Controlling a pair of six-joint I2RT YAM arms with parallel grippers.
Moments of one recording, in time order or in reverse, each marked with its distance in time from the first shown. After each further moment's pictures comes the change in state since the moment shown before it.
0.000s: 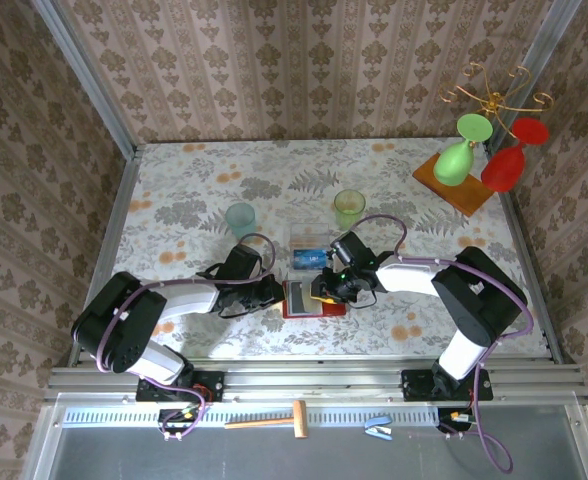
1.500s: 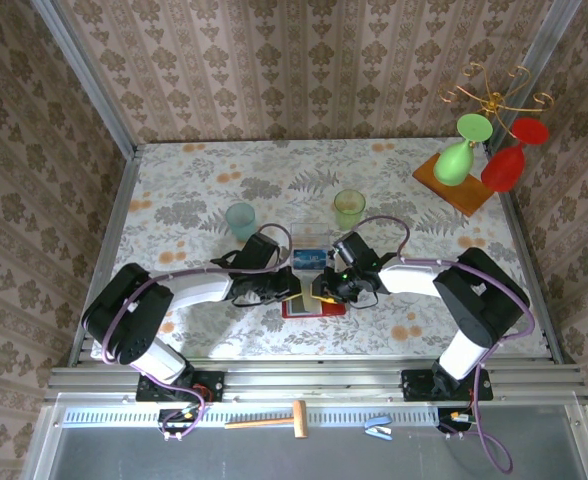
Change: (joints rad) left arm -0.084 0.063 0.180 -0.097 0.034 -0.026; right arm -0.013 -0.023 -0.024 0.038 -0.023 0.003
